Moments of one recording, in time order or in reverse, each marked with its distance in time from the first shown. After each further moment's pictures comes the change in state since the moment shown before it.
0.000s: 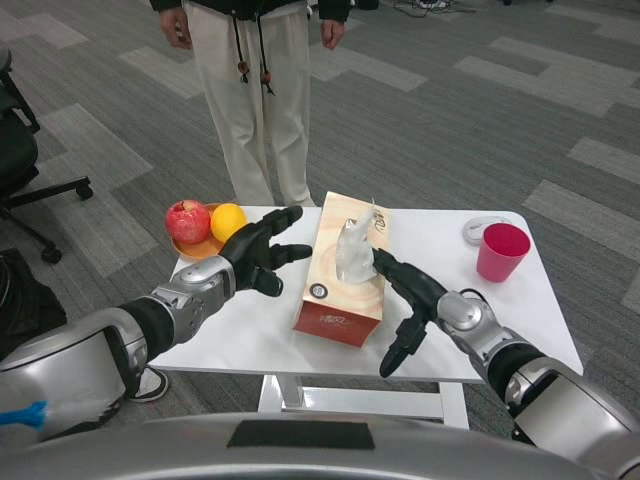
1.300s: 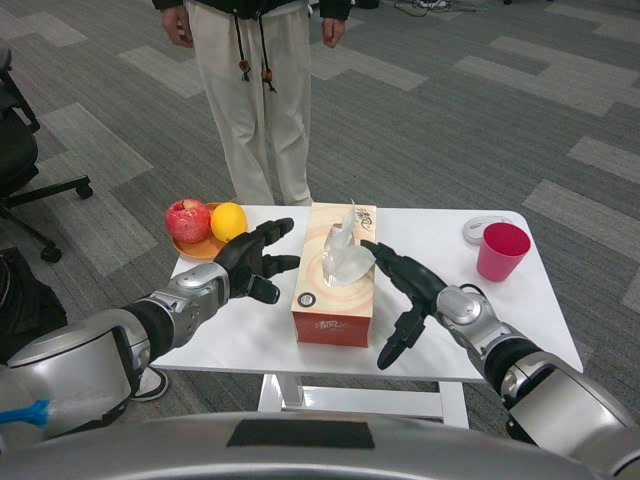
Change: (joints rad) left arm -0.008 -0.021 -0.042 0.107 -0.013 0.003 -0.009; right arm -0.016 0.015 -0.054 0.028 -0.006 -0.010 -0.002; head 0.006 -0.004
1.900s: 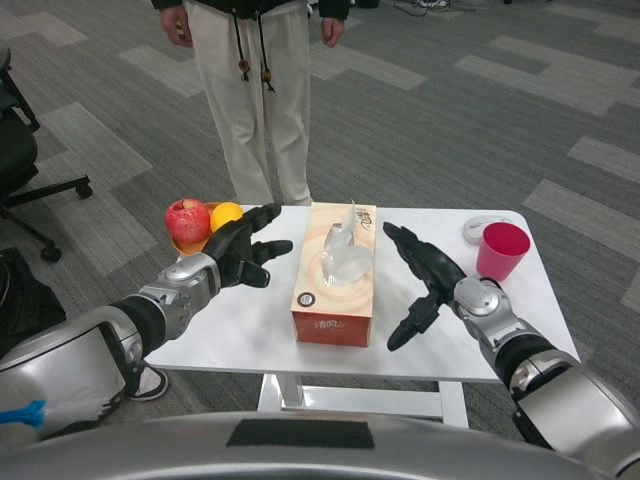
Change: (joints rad) left arm 0.013 0.027 0.130 -0.029 0.004 0.004 -0.017; right arm 0.006 -0.020 -0.131 -0.006 -0.006 -0.001 0.003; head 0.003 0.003
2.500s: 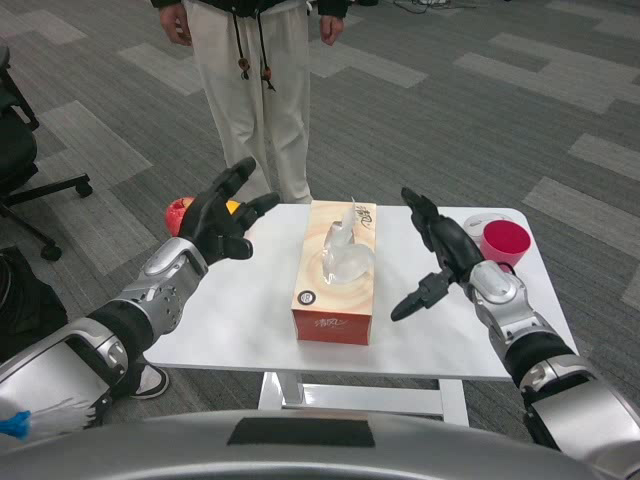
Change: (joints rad) left arm 0.103 0.036 0.296 -0.208 0.040 -0.094 -0.016; right arm 0.051 -0.017 -0.167 -0.179 -0.005 -0.001 0.001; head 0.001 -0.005
